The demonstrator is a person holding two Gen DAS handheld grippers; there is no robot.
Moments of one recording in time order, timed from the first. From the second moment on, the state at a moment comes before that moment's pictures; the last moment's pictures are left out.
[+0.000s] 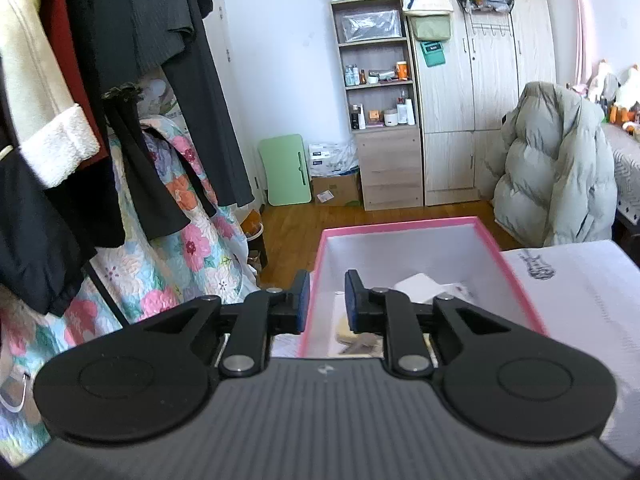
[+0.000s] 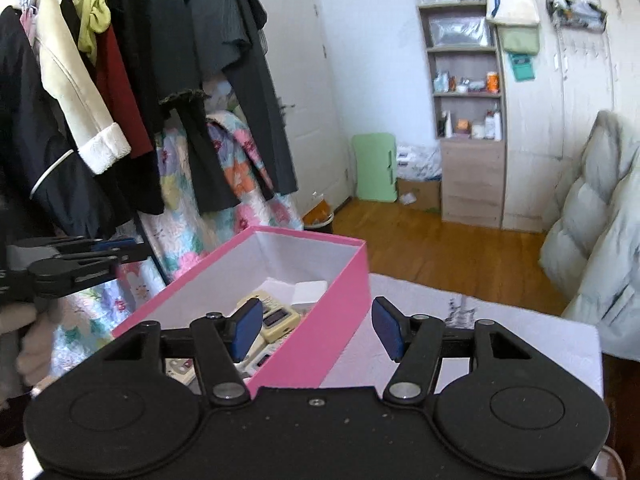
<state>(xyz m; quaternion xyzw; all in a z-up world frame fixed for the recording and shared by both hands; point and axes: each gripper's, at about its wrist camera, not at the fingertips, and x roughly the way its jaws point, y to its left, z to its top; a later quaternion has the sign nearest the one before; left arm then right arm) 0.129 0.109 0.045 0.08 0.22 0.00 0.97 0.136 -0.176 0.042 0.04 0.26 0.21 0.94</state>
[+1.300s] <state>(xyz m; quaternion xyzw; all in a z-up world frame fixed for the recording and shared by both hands) 0.033 0.042 0.007 0.04 0.34 -0.02 0.94 0.000 -0.169 0.025 0.06 0.28 0.02 0.96</state>
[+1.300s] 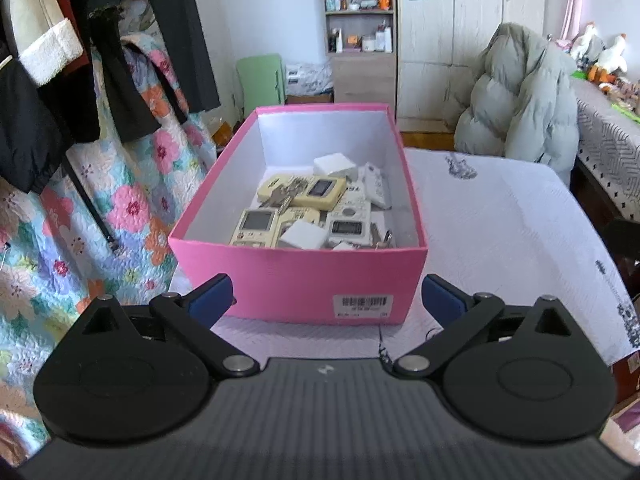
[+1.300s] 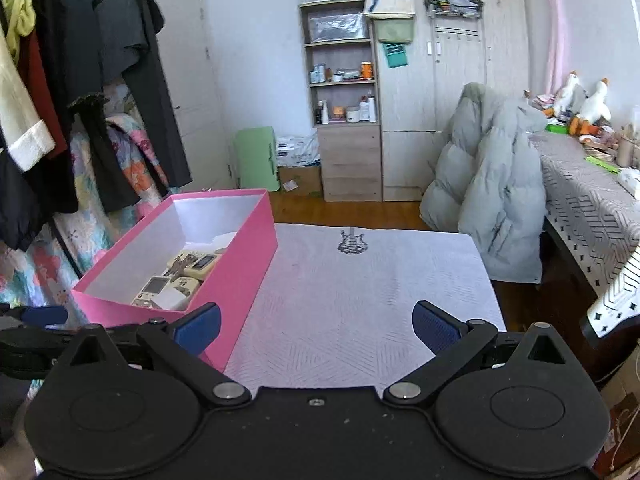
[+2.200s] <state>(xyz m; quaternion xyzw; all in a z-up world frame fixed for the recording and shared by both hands) 0.021 0.036 0.006 0.05 0.34 -0.03 0.94 -0.019 -0.165 0.020 0.03 0.25 -0.01 0.97</state>
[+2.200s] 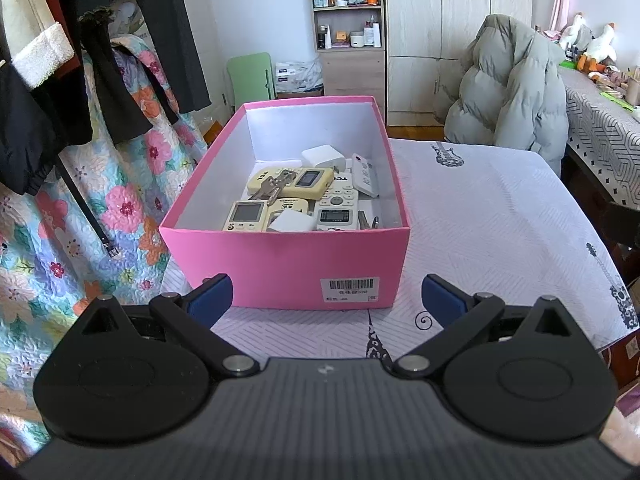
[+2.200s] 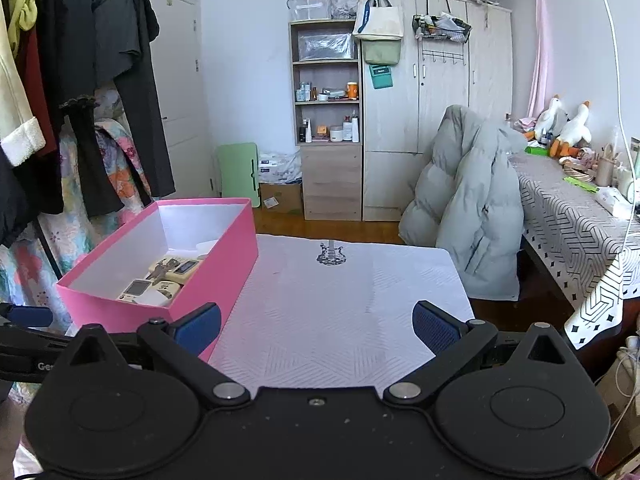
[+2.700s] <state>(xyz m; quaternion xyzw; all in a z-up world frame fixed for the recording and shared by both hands) 0.021 0.038 0.000 0.06 0.32 -0.02 0.94 -0.015 -0.168 0.011 0.03 0.24 -0.03 0.97</state>
